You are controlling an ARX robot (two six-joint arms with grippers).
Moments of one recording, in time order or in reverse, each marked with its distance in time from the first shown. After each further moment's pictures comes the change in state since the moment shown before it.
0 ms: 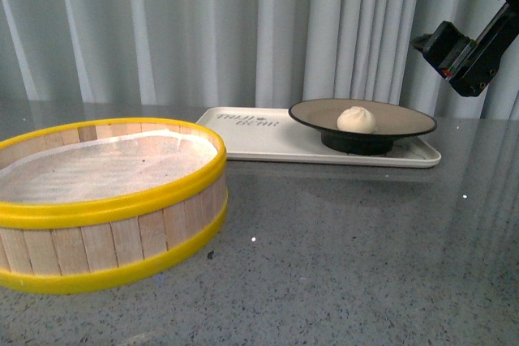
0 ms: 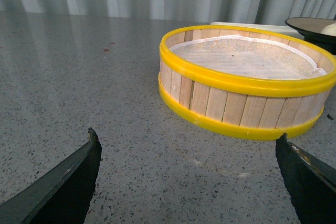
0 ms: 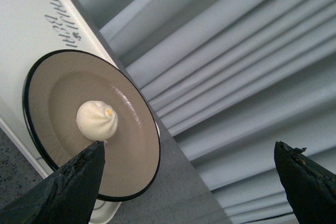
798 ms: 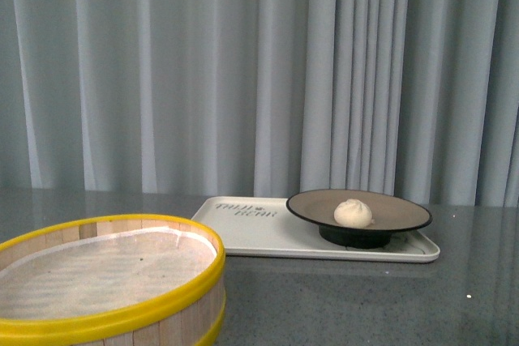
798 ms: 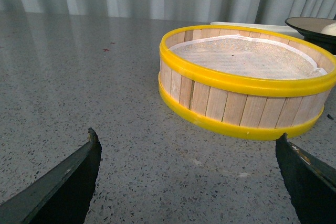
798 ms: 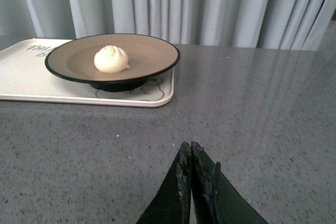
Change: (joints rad) left arm 0.000 0.000 0.000 0.000 0.000 0.000; right arm -0.077 -0.385 -0.715 0.331 0.185 0.893
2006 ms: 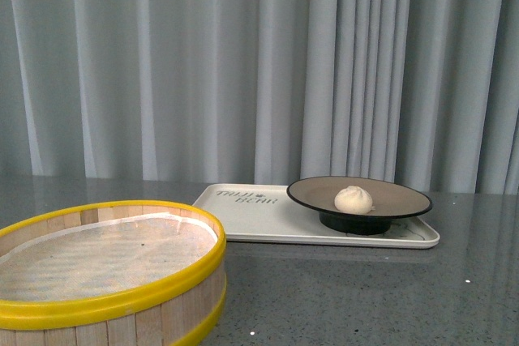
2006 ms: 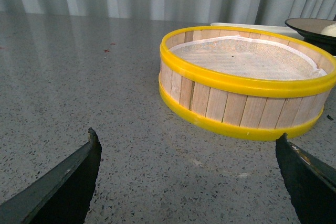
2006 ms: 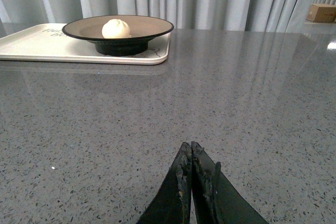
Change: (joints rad) left arm 0.000 0.000 0.000 0.000 0.000 0.000; right arm -0.072 -0.645 -0.366 -0.269 -0.071 0.006
